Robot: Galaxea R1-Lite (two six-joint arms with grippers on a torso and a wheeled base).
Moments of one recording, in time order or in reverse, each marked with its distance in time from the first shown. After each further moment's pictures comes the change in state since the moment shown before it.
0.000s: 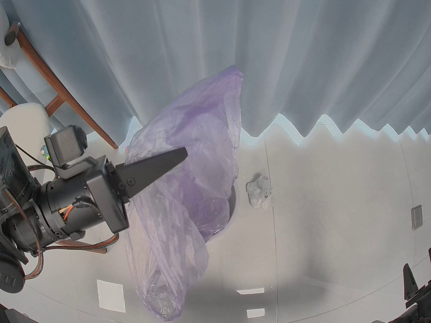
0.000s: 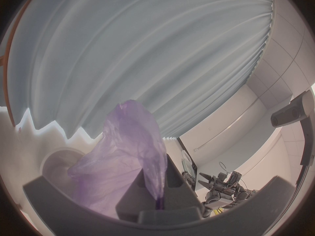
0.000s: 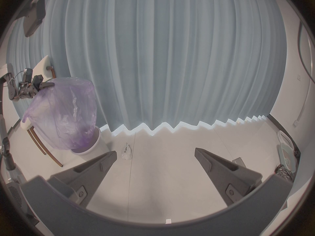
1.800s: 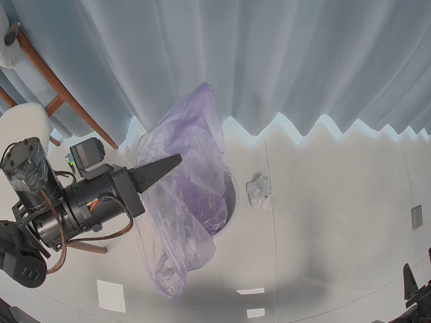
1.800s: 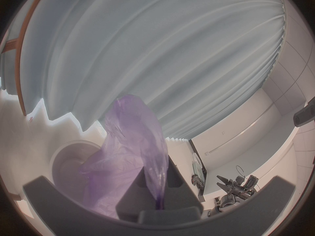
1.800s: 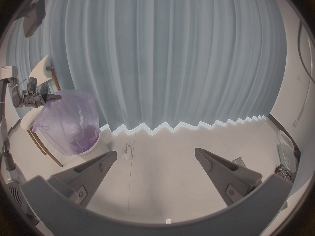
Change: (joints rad) left arm 0.106 0.146 0.043 -0.130 0.022 -0.047; right arm 0.001 0.000 0.000 -0.001 0.000 0.001
